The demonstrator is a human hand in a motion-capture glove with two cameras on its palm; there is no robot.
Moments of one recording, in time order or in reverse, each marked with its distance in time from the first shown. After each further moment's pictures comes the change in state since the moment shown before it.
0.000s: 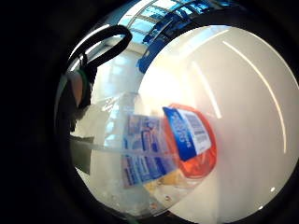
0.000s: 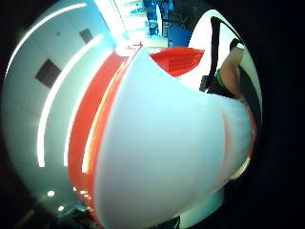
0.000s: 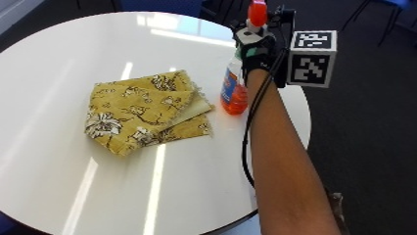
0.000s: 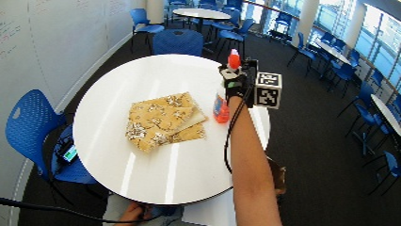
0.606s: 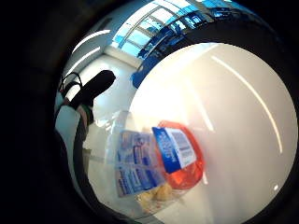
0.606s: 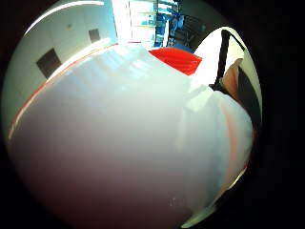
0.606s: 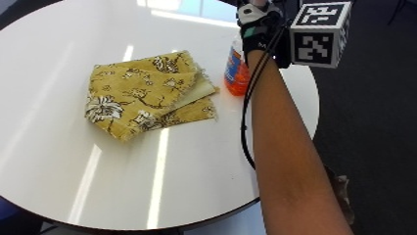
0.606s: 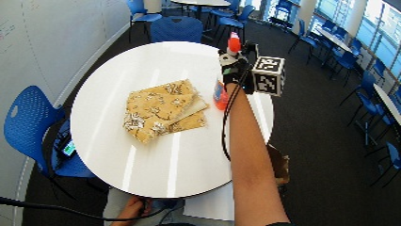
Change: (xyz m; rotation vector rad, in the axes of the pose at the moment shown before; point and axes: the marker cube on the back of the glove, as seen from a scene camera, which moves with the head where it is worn) arm -0.044 -0.011 -0.011 0.182 0.084 -0.134
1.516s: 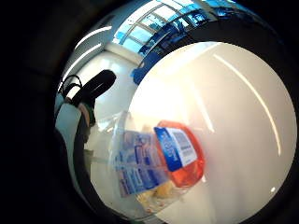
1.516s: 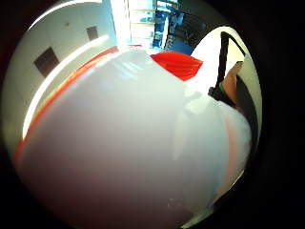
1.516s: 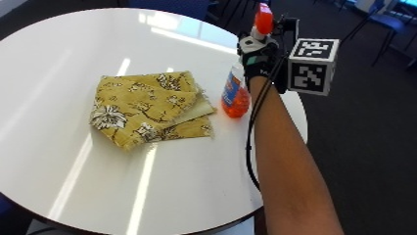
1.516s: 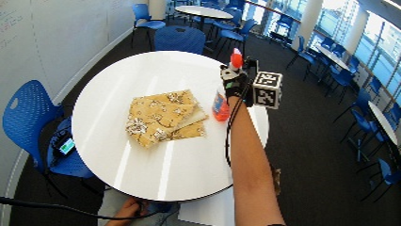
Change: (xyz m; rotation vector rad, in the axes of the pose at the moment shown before) arm 0.067 0.007 0.009 -0.061 -0.023 0.104
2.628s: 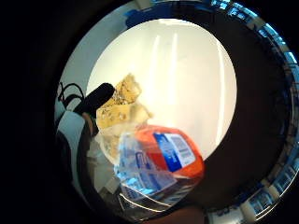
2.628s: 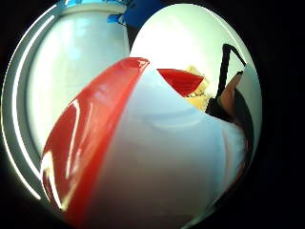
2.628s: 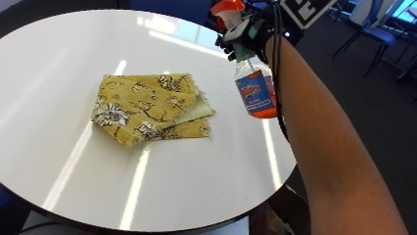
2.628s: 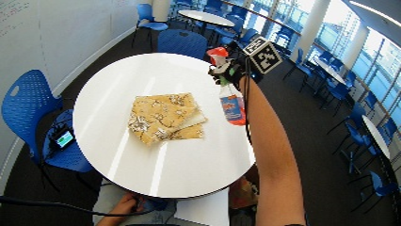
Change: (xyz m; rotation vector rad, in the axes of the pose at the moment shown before) arm -0.061 -0.005 -0.002 -0.568 0.489 -0.022
